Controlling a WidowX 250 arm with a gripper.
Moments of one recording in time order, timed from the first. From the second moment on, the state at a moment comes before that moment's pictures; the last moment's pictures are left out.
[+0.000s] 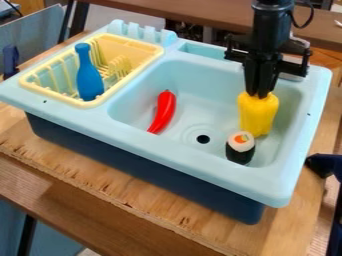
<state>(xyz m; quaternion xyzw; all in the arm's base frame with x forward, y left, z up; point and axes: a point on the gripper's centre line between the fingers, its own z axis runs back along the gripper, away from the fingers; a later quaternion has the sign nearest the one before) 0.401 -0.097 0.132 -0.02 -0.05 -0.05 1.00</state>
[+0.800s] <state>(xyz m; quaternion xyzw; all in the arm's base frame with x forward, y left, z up) 0.370 -0.019 0.174 -0.01 -0.09 0.06 0.99</state>
